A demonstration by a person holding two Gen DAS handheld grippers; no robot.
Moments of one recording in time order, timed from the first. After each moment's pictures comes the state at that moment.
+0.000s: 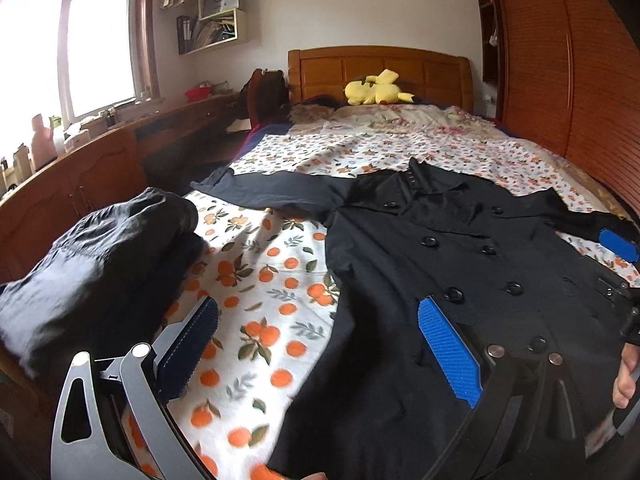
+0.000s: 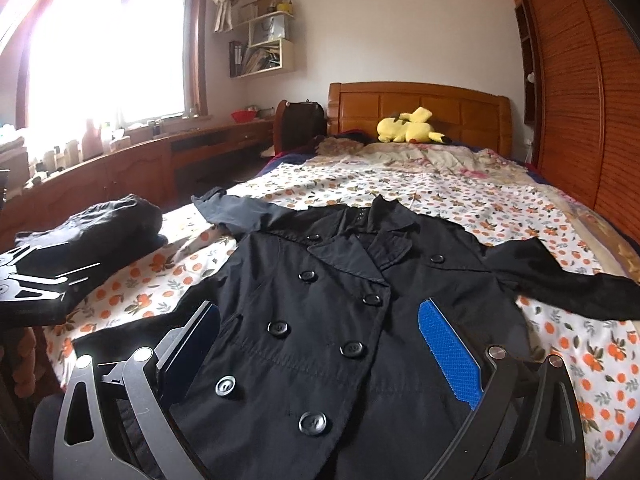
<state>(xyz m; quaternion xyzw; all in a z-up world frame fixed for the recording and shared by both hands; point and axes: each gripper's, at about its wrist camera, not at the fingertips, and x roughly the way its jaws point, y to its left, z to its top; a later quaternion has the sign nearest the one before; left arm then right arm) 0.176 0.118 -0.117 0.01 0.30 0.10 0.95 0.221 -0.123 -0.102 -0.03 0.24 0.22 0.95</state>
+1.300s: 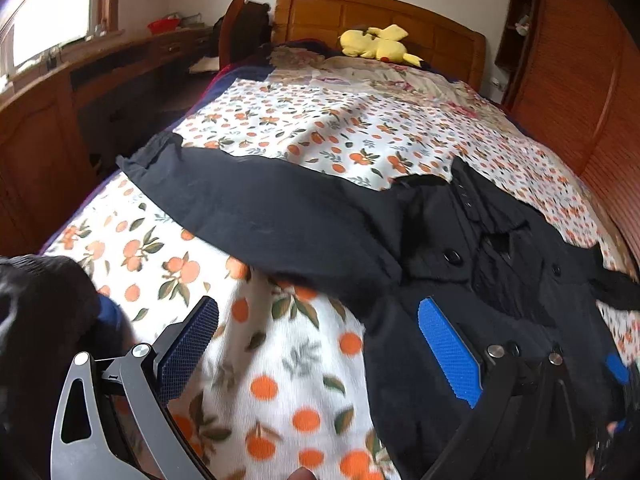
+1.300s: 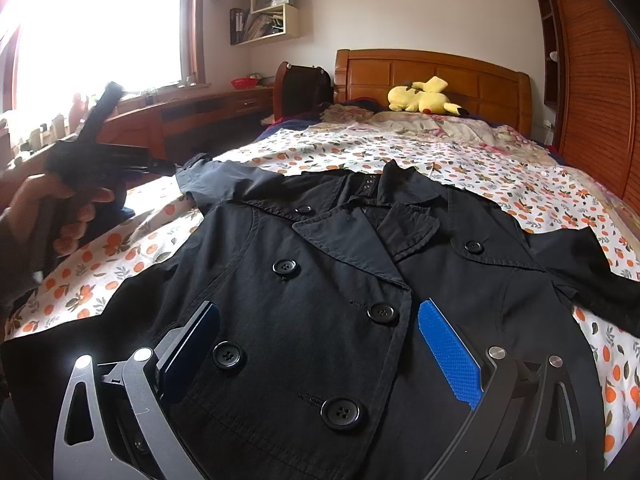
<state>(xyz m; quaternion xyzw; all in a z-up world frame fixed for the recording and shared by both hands) 0.444 0.244 -0.161 -0.08 0.39 0.03 0.92 0.314 -0.096 -0.159 -0.05 0.28 0.23 0.93</state>
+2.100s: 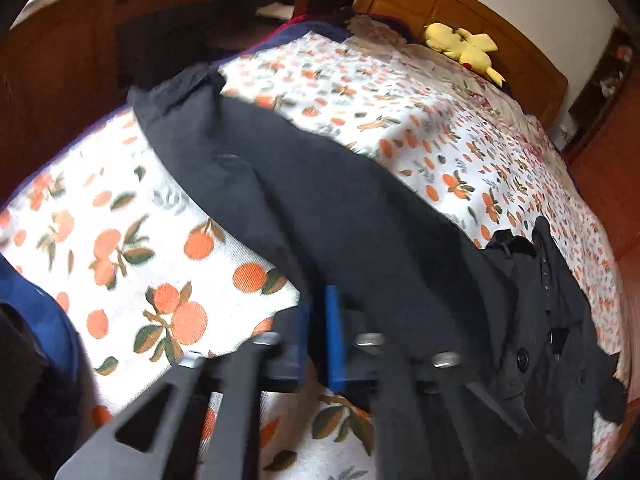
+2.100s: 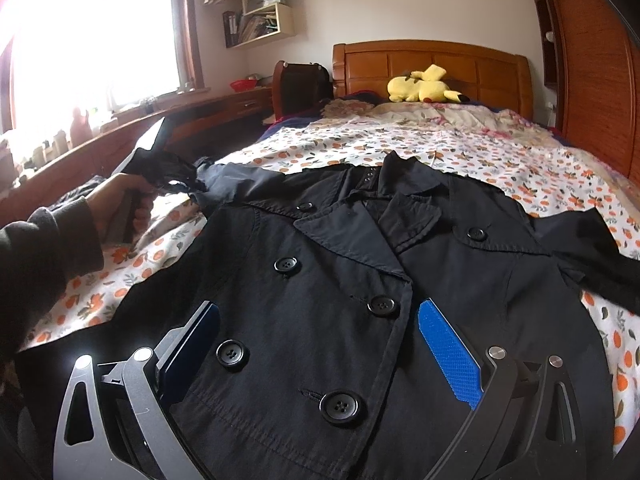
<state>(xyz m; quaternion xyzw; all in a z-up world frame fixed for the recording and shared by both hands) 0.538 0.309 -0.201 -0.19 0.43 0.11 0.88 0.319 -0.110 -0.156 -0.01 0.30 0.24 0.92</state>
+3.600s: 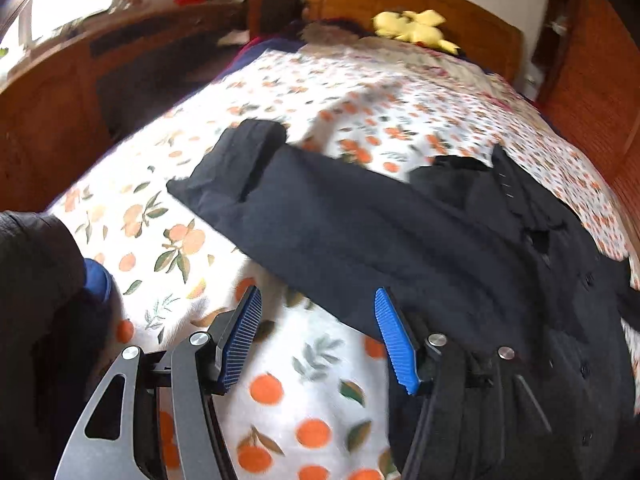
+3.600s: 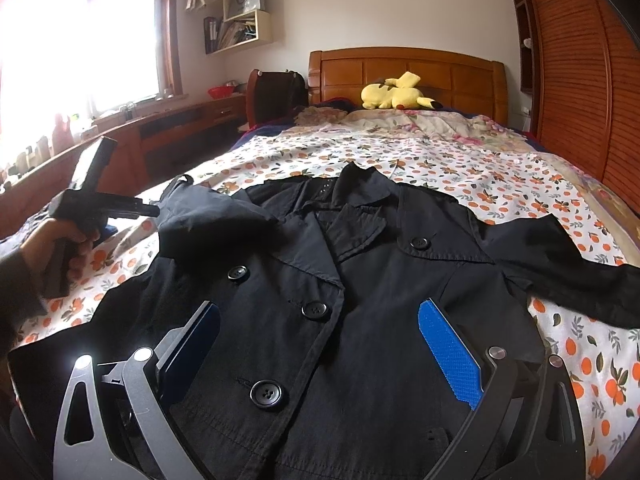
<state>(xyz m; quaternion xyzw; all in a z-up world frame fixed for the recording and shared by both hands) 0.460 0.260 -0.197 -0.10 0.43 0.09 0.89 0.319 -0.152 -0.140 -0.02 0.28 0.20 0.94</state>
